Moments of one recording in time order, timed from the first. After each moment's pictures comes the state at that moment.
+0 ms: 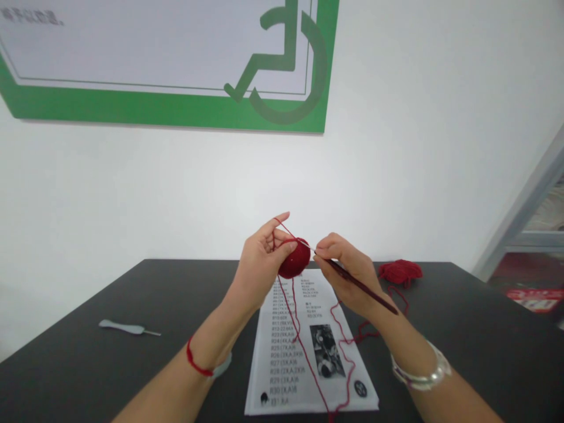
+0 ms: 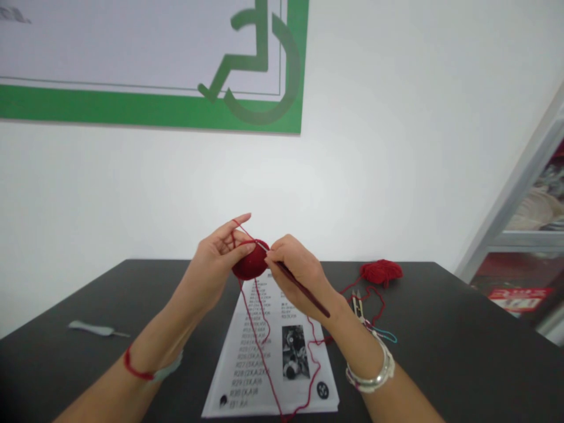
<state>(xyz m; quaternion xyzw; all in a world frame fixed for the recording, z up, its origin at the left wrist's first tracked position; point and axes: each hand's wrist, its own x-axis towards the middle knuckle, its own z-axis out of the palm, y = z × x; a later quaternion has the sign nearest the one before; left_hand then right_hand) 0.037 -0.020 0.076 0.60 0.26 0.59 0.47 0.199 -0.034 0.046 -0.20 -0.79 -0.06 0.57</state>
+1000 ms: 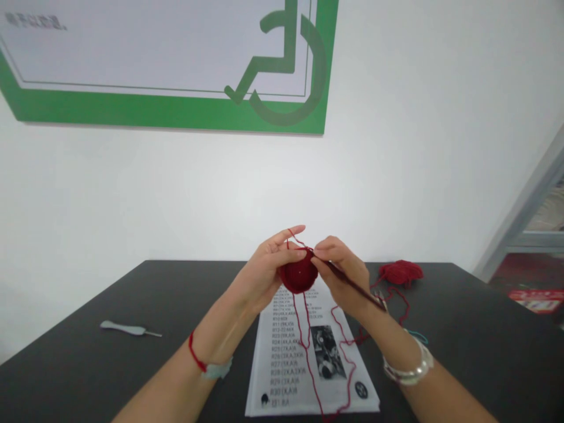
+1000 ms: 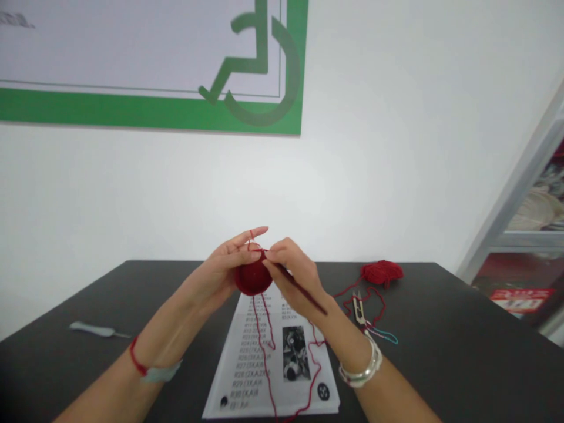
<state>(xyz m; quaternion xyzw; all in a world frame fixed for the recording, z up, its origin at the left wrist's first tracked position) 0.034 -0.012 0.070 0.52 0.19 0.48 0.68 0.194 -0.014 0.028 -0.15 -0.74 -0.02 0.65</state>
